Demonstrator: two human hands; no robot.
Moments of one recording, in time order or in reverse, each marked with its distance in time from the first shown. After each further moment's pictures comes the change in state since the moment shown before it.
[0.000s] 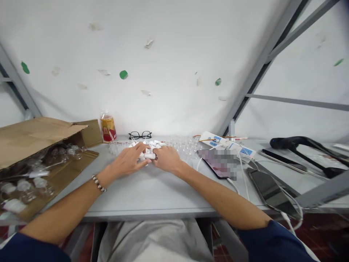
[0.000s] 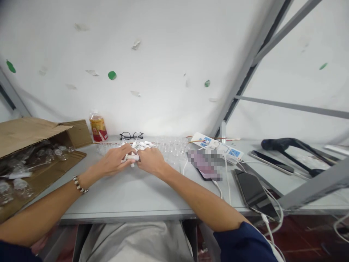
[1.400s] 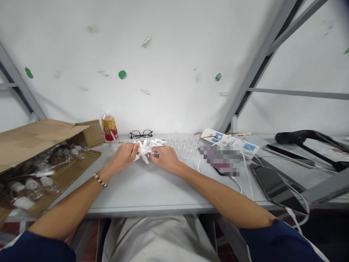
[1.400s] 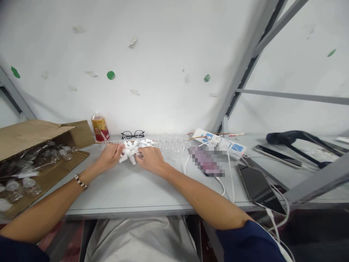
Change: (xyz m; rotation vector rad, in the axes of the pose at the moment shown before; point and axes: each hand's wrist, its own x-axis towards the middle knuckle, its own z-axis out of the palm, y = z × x) left_hand -0.005 -0.015 0.000 -0.084 0.150 -0.341; right_hand -0.001 -0.002 0.024 0.359 0.233 0.060
